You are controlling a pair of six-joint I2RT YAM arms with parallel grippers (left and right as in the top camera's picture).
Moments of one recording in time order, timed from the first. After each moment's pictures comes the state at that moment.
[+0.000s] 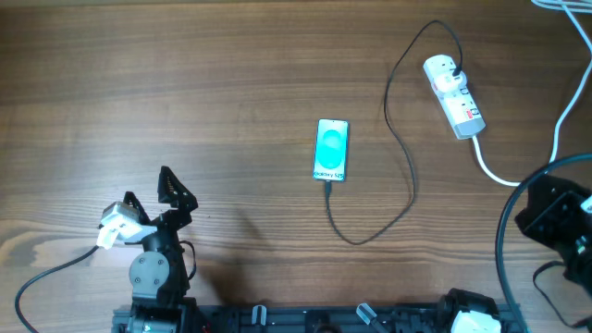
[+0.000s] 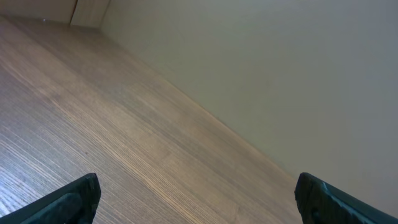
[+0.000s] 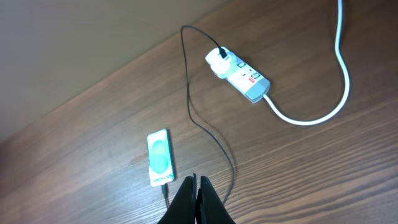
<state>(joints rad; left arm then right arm) -0.10 0.02 0.01 -0.04 -0.43 -0.60 -0.26 0.86 1.66 -1.46 -0.19 0.33</state>
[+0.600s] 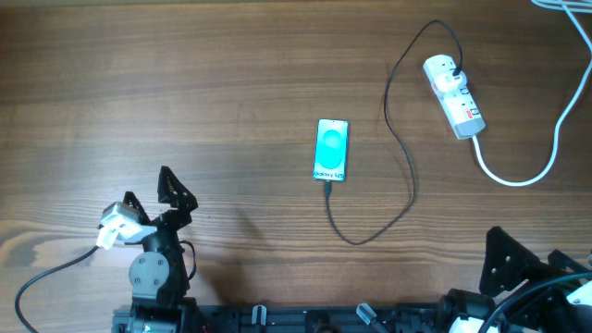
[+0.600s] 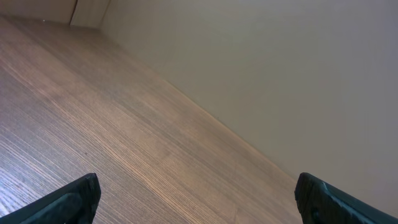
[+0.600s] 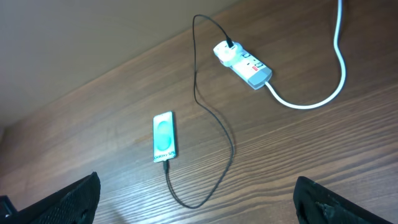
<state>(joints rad) -0.10 0.01 0.01 -0.04 -0.43 -0.60 -0.24 0.65 1.66 -1.61 -0.21 0.30</state>
